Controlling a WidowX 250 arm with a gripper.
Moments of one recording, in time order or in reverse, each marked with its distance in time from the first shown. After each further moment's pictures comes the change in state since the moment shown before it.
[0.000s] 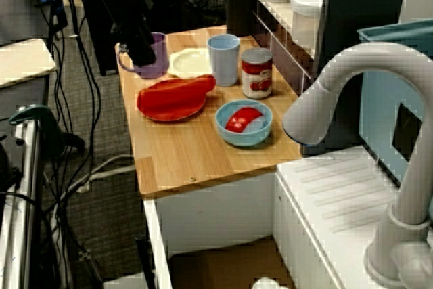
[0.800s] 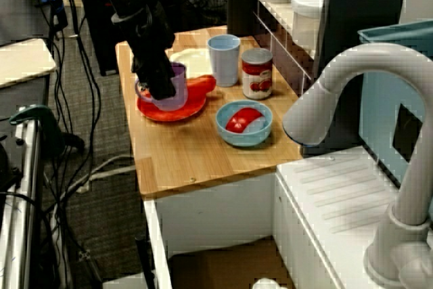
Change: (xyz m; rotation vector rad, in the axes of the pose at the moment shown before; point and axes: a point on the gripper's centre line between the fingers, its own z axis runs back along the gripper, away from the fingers) arm 0.017 -0.041 -0.032 0.018 0.029 -0.032
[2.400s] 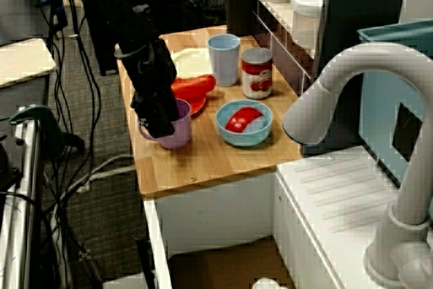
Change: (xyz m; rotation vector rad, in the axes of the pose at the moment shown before) arm -0.008 -0.022 -0.030 -0.053 0.027 -0.024
